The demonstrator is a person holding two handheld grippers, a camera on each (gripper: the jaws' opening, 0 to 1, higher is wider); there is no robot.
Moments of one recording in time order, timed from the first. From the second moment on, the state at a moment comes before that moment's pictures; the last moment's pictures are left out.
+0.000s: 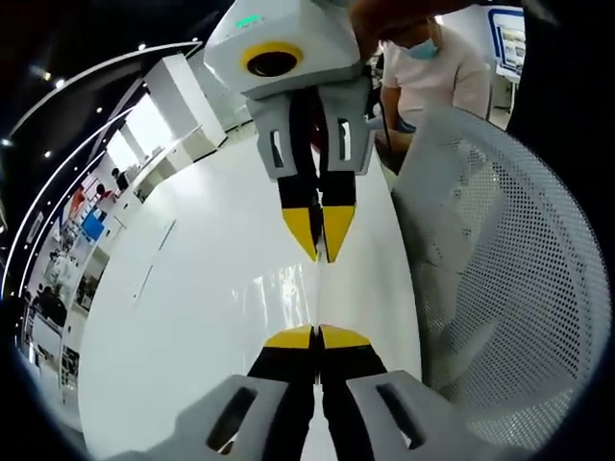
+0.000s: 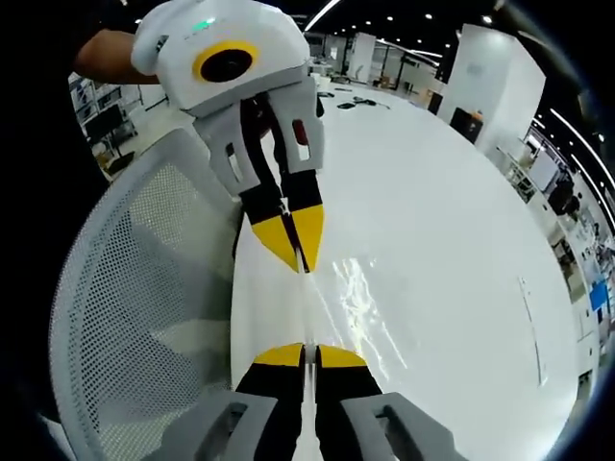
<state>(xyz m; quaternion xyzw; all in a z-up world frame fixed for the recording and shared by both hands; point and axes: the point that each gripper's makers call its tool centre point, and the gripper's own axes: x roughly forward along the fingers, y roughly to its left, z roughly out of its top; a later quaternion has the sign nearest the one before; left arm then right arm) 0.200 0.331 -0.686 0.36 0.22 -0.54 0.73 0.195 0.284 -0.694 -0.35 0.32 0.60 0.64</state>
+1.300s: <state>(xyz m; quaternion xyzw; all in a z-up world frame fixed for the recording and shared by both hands) 0.205 0.342 -0.684 0.35 0.23 -0.53 0.74 0.206 0.244 -0.700 -0.36 0.35 0.57 0.65</state>
